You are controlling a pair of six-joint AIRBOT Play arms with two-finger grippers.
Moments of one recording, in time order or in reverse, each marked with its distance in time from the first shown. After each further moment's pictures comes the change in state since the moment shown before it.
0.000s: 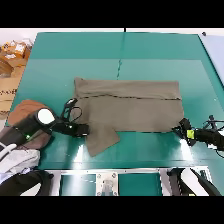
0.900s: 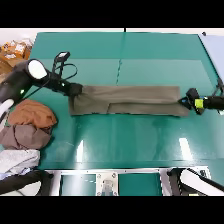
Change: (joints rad) left arm 0.132 -0.312 0.642 0.232 -0.058 0.038; right arm 0.228 -0.296 0.550 -0.006 0.016 0.070
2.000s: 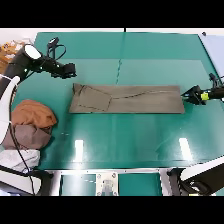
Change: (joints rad) left arm 0.168 -0.306 0.327 -0.185 -0.013 0.082; right arm -0.183 -0.688 0.623 -0.010 0.356 -0.417
